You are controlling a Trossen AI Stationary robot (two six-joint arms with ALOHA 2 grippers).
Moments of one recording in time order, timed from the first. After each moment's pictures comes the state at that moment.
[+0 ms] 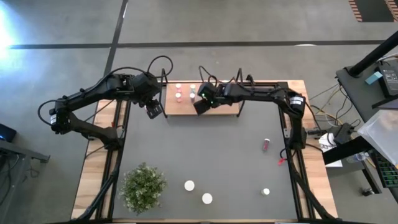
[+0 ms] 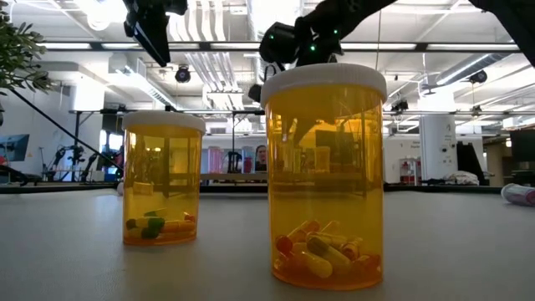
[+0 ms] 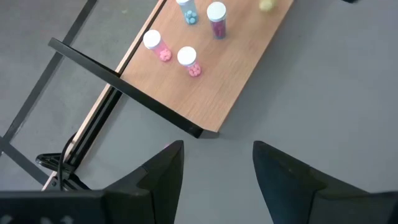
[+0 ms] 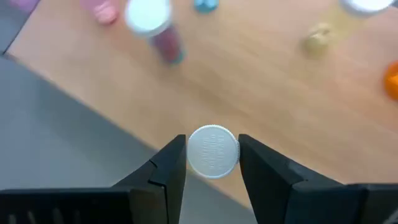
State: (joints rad) left arm 0.34 1.23 1.45 -1.27 -0.25 -0.12; right arm -0.32 1.86 1.61 -0.70 0.19 0.67
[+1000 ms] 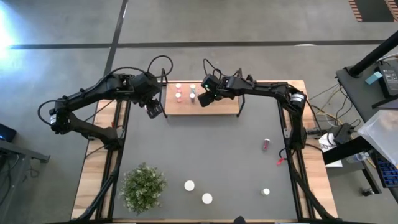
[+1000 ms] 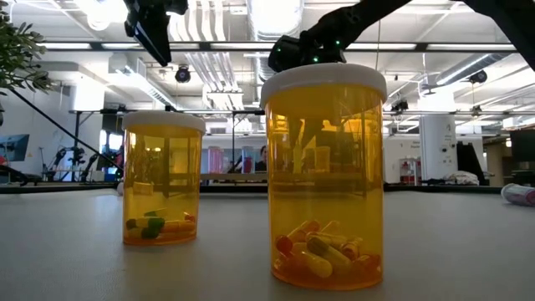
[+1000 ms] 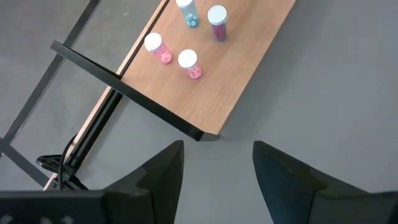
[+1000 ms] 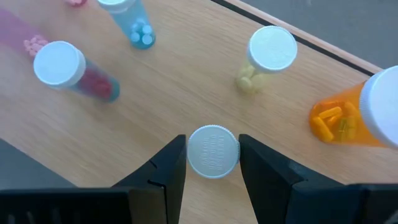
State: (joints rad) left arm 0.34 1.23 1.45 -1.27 -0.25 -0.12; right arm -0.42 1.87 1.60 -0.70 0.23 0.56
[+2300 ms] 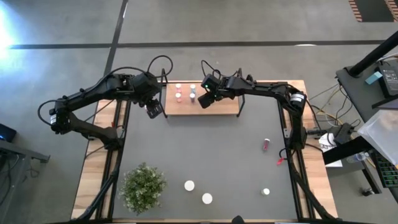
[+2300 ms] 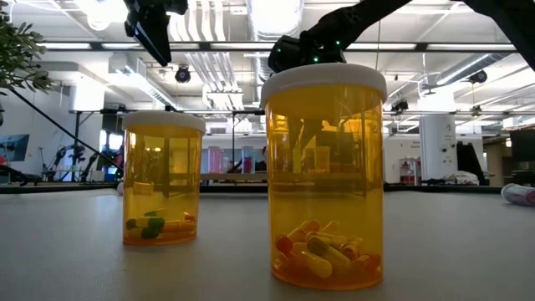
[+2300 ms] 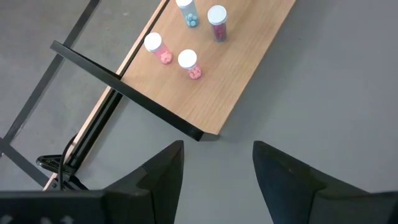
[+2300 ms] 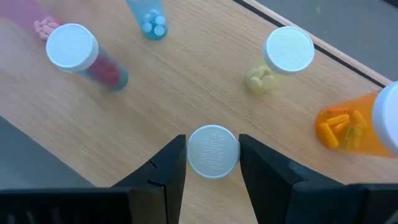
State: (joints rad) left arm 0.34 1.23 1.45 -1.27 -0.25 -0.12; right arm -0.42 1.87 1.60 -0.70 0.21 0.48
